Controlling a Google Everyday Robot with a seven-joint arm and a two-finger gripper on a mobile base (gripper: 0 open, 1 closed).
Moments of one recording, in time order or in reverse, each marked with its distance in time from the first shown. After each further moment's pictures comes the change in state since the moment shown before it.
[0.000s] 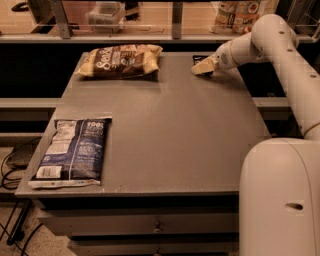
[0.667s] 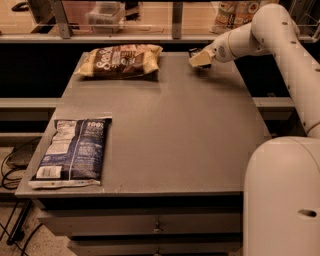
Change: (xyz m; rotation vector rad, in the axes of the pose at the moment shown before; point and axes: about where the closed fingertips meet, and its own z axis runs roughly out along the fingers) arm -0.034 0.023 -0.017 -0.032 -0.053 -0.083
